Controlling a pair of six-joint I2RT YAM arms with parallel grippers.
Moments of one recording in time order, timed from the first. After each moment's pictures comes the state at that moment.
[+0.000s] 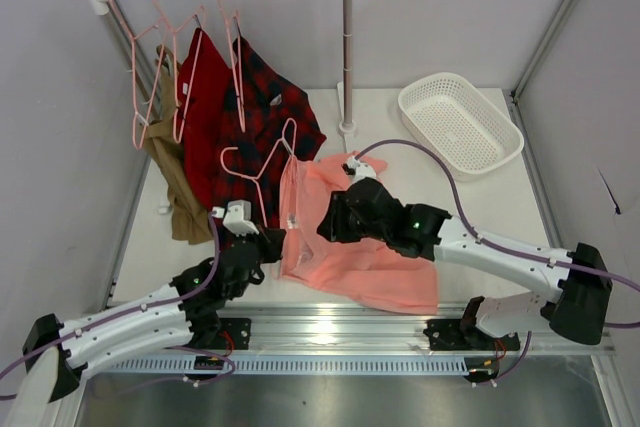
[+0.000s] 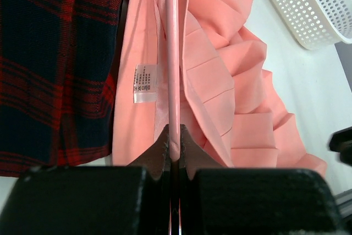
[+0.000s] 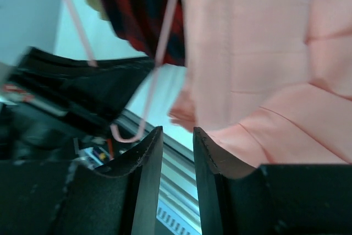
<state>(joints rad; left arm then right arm) -1.02 0.61 0.29 -0.07 -0.65 -0.80 1.06 1.29 1.03 -0.39 0.13 0.83</state>
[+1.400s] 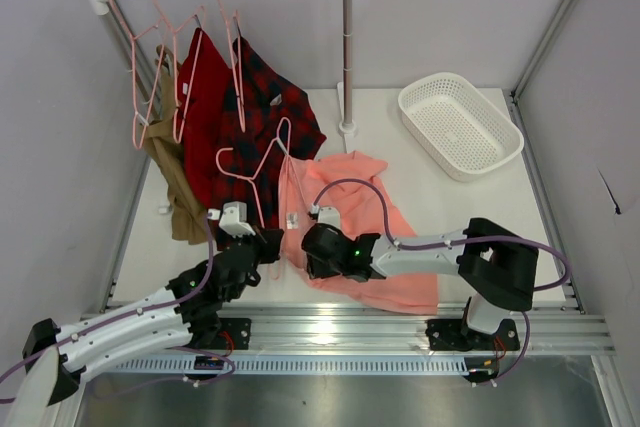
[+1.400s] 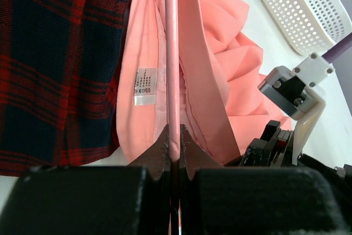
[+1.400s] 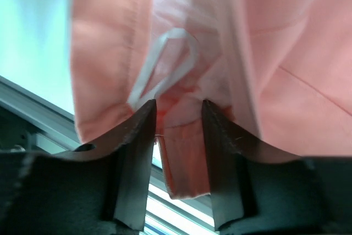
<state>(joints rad) -1.02 0.56 0.27 -0.08 -0.66 -0.80 1.21 1.68 0.95 -0.20 0.25 0.86</state>
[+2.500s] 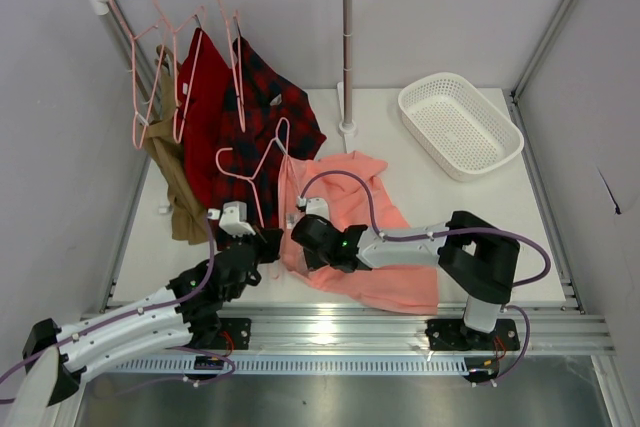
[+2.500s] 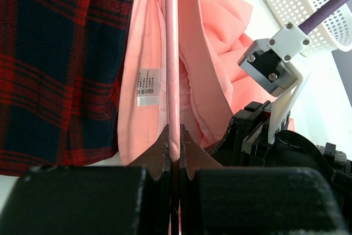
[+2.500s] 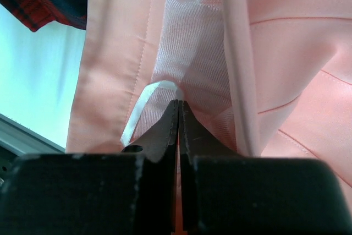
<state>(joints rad) -1.01 0.56 0.27 -0.08 -0.66 -0.80 1.18 1.79 1.06 -0.19 0.29 0.73</state>
